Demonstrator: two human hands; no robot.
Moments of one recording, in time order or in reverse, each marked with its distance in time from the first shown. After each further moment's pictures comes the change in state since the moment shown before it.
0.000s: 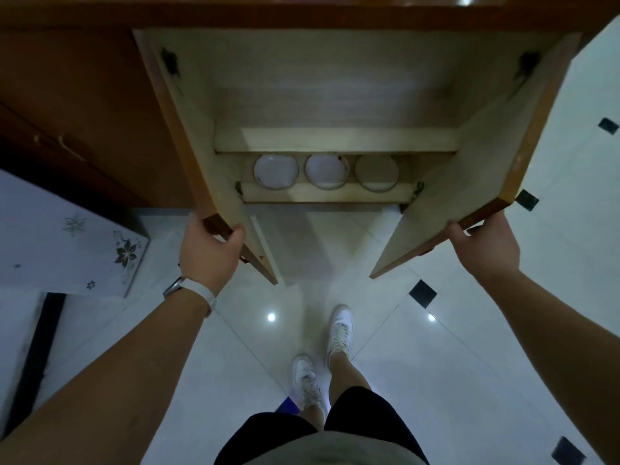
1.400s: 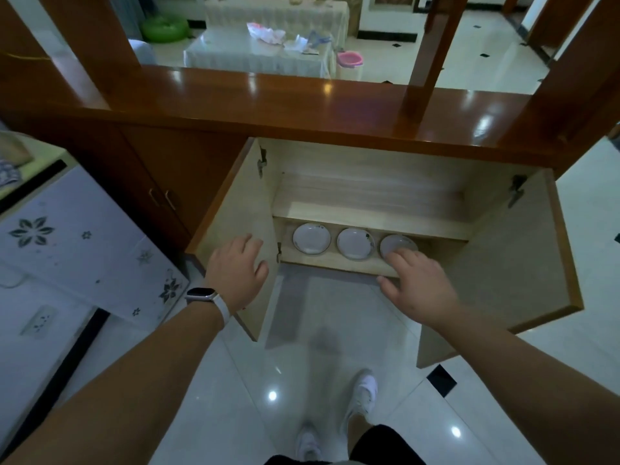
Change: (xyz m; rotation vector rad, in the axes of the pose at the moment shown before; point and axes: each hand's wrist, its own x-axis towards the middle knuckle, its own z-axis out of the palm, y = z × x) left_hand -0.019 0.041 -0.116 0.718 -0.064 0.501; right_hand -0.096 -0.138 -0.037 -0.400 -0.177 -0.868
